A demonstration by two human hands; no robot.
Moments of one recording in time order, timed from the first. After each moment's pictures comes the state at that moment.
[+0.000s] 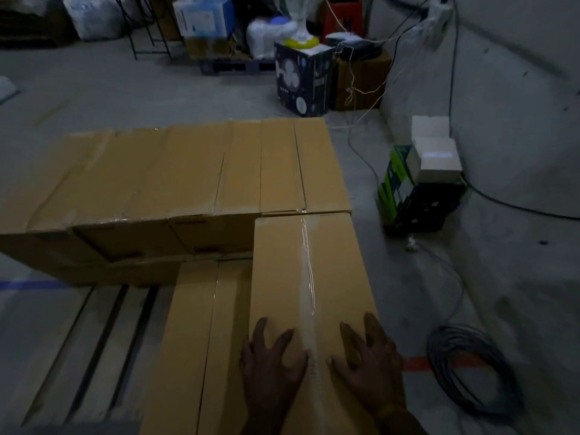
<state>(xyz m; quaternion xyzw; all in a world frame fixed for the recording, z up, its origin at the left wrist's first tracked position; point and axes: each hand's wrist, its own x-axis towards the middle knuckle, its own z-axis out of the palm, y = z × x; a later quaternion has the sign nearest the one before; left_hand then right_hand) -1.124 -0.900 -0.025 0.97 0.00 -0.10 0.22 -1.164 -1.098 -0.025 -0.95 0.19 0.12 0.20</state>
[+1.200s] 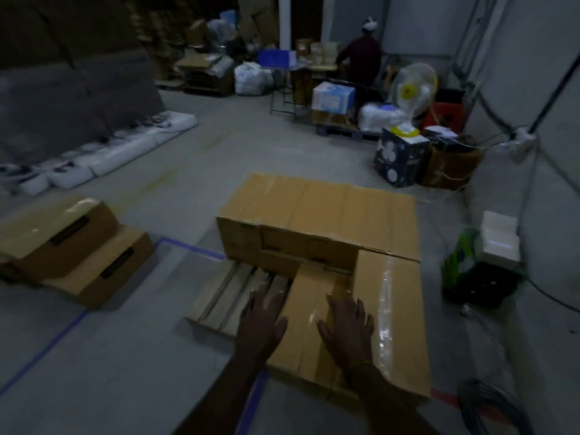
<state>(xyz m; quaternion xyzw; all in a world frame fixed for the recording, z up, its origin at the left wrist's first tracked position) -1.345 -0.610 0.326 0.98 -0.01 0.06 0.20 -1.341 -0.817 0.339 -0.98 -0.02 0.07 0.18</state>
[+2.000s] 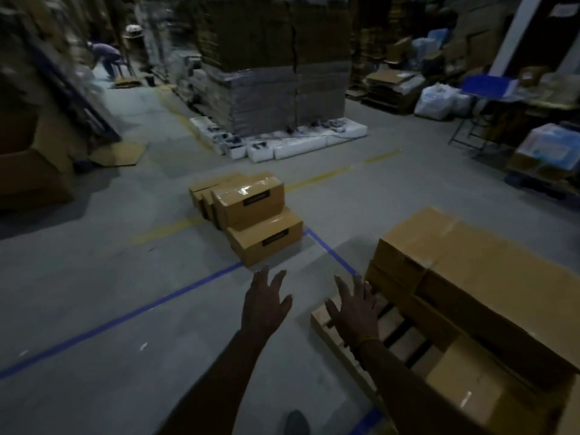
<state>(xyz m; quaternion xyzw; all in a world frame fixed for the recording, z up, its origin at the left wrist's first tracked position) -1.459 -0.212 0.376 0.93 0.31 0.12 0.17 -1.332 -0.381 0.373 -0.94 -0.30 0.09 0.16</state>
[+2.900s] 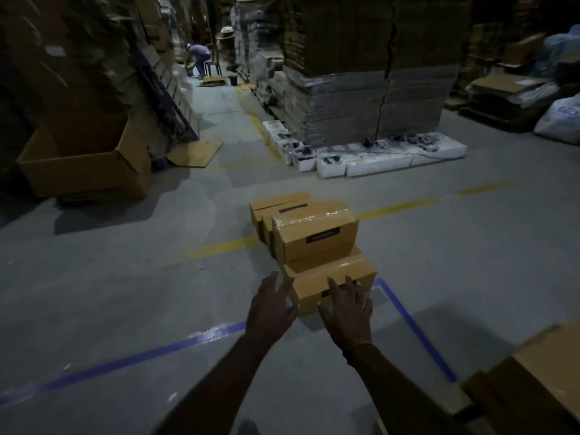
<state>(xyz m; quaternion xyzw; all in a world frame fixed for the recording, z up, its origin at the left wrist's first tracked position) -1.307 0.187 0.369 0.89 0.41 0.11 0.16 -1.159 0.076 0.371 -0.88 -0.42 0.12 0.17</state>
